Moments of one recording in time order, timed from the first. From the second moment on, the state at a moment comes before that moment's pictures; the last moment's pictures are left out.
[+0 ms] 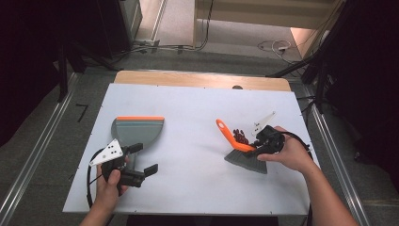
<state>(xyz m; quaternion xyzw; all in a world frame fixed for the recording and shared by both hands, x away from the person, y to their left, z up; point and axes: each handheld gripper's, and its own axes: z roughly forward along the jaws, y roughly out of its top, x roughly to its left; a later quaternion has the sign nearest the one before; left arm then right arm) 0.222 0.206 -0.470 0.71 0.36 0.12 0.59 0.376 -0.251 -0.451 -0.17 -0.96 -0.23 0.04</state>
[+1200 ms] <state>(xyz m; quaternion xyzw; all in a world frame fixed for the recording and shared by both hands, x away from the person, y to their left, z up) 0.223 0.206 -0.471 0.71 0.36 0.12 0.59 0.424 -0.250 -0.446 -0.18 -0.95 -0.24 0.00</state>
